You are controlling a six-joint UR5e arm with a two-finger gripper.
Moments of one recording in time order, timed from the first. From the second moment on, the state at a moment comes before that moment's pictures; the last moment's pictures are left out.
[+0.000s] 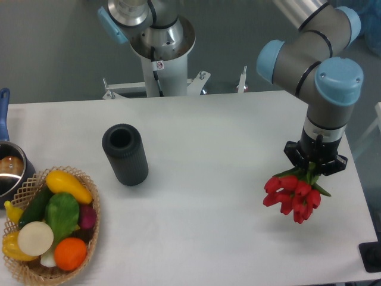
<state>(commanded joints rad) 2.70 -2.04 -1.39 -1.09 1.54 1.18</state>
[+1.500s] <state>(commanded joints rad) 2.64 -1.81 -1.52 -0.95 0.79 0.97</state>
